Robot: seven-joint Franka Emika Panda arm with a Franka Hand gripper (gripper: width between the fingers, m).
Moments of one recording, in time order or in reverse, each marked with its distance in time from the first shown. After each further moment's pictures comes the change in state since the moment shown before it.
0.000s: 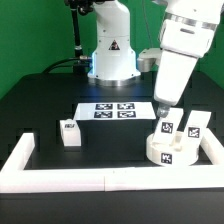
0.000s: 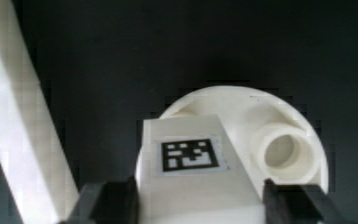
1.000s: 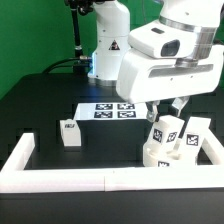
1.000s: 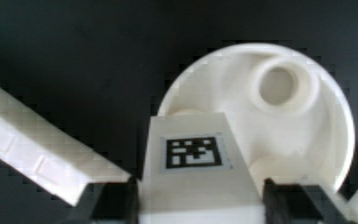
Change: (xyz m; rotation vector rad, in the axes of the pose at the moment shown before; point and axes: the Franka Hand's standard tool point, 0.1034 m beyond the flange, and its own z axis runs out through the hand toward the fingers) arm 0.002 0.038 0.000 0.102 0.004 0.740
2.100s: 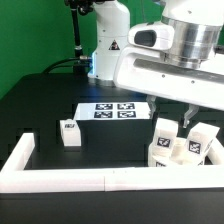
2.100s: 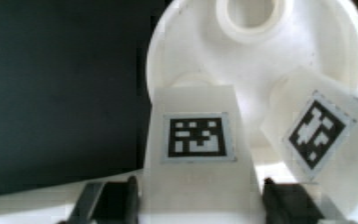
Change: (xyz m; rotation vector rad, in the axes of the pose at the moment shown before) arm 0.020 0.002 -0.001 0.022 0.075 0.895
